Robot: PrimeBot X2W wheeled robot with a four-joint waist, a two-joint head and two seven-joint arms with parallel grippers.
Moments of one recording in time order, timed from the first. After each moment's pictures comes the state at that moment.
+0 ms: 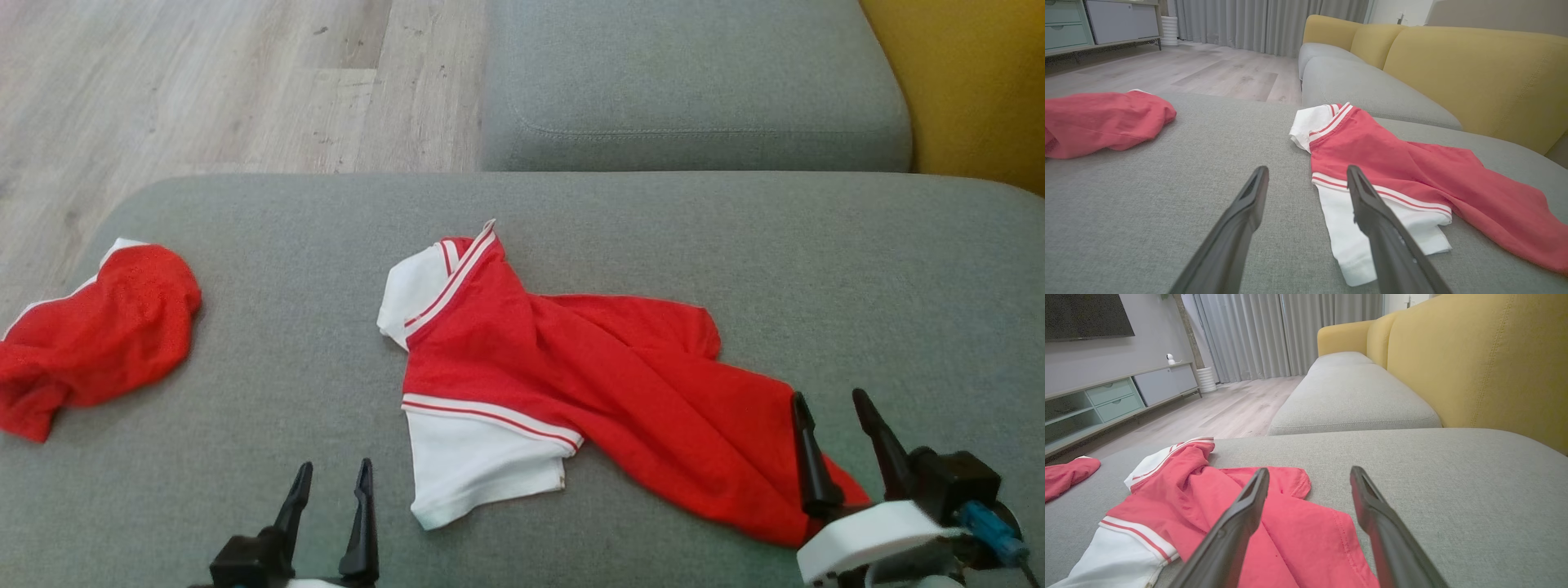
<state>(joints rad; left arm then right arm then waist) 0.04 0.30 -0.57 0.21 -0.62 0.25 -0.25 0.11 -0.04 0.01 0.16 0.15 0.12 -0.11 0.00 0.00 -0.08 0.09</state>
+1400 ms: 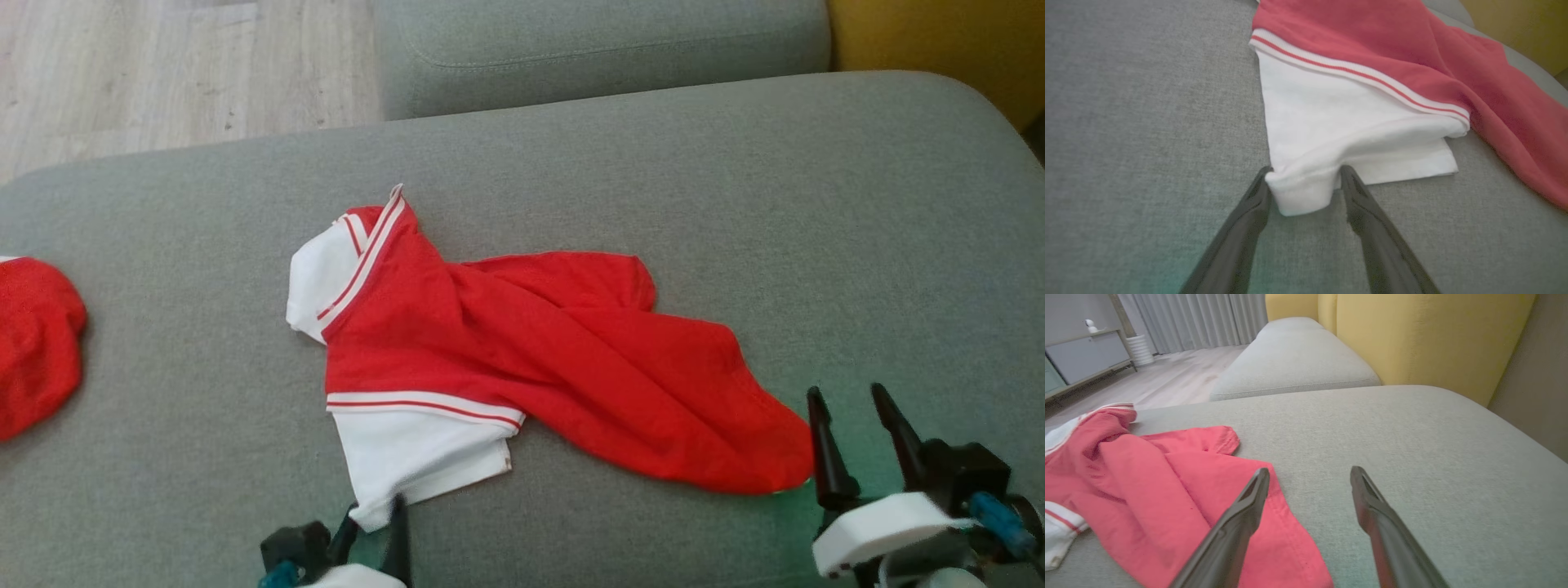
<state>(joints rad) -0.03 0.17 -0.60 0.43 -0.75 0.22 -0.11 0.09 -0.04 -0.03 0.18 0.09 0.12 -0.10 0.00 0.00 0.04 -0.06</state>
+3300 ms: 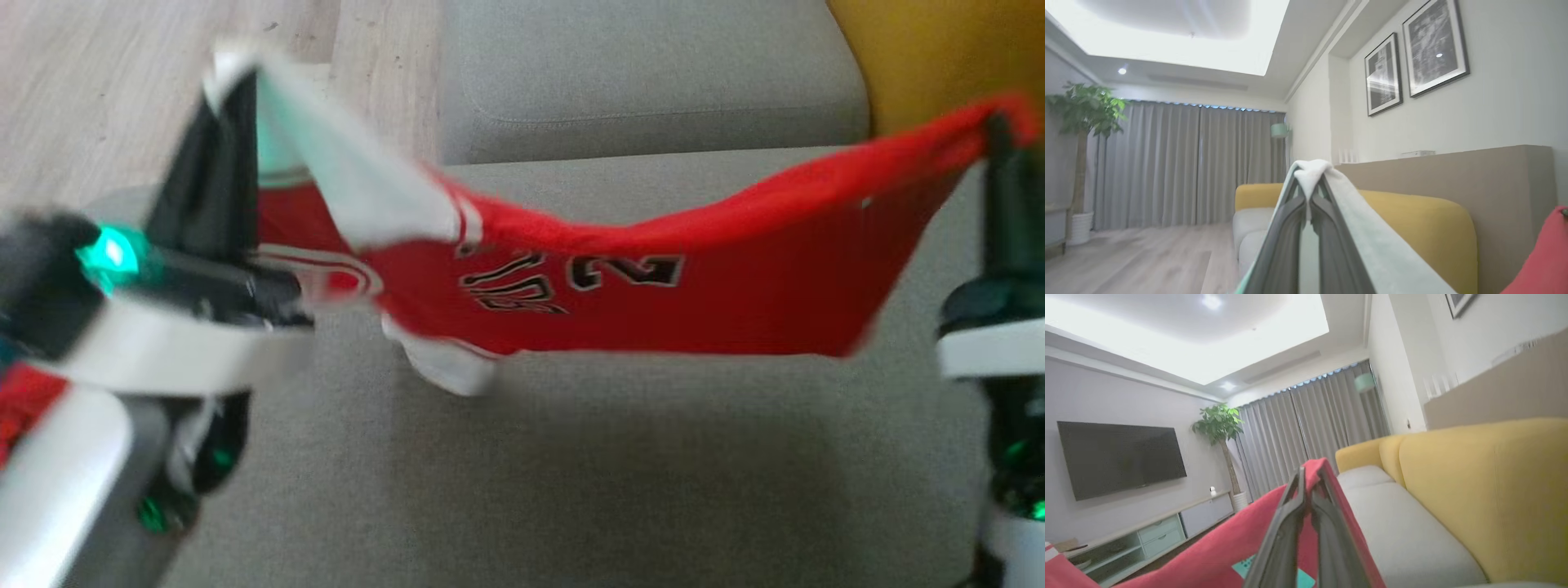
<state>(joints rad) -0.42 0.51 -0.44 -0.41 -0.62 0.27 0.05 -0.17 -0.04 -0.12 -0.34 0.46 0.12 0.24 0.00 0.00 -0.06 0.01</state>
